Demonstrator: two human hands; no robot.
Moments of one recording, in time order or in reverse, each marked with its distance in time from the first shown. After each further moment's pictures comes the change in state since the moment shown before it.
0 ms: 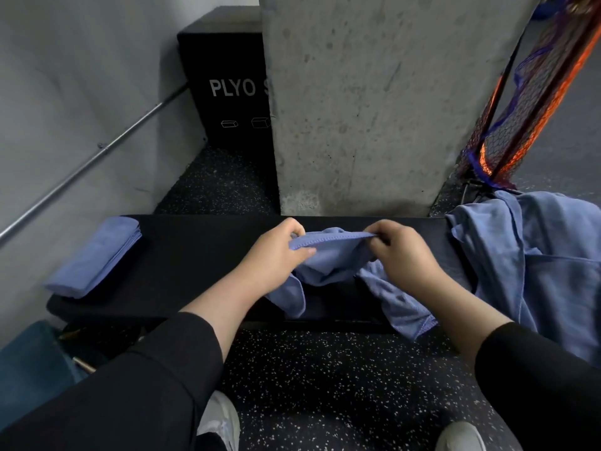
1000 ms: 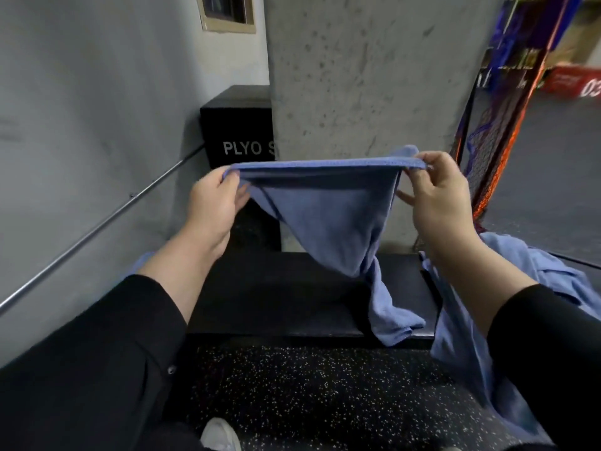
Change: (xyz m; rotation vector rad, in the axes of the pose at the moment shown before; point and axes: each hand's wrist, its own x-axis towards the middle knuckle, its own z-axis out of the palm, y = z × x) left_hand -0.040 0.088 -0.133 -0.822 0.493 0.122; right_hand -0.038 -0.128 -0.135 0.604 0.471 -0.134
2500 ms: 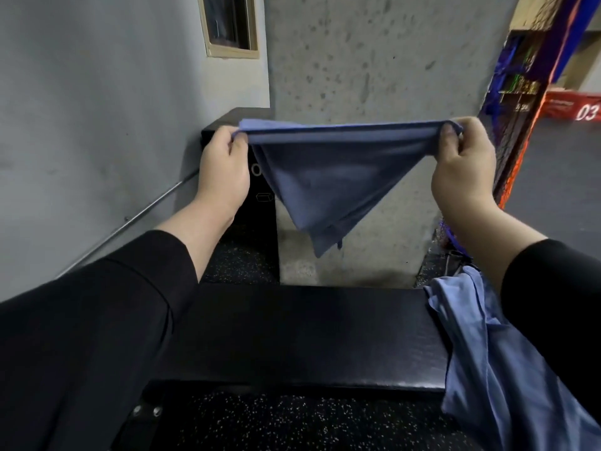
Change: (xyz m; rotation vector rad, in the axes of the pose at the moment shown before) left_hand 0.102 0.041 0.040 0.388 0.110 0.432; right_hand 0.116 -0.020 0.003 -0.260 0.181 -0.281
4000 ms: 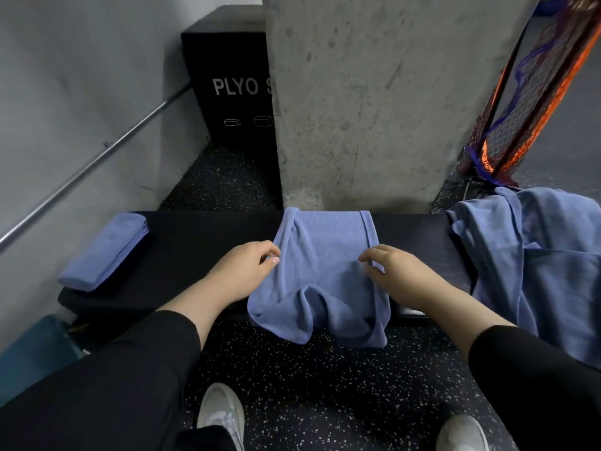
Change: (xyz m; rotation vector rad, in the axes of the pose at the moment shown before) left_hand -0.201 -0.168 -0.016 0.641 -0.918 -0.354; right_hand -0.225 0.172 0.037 -0.534 -1.113 0.077
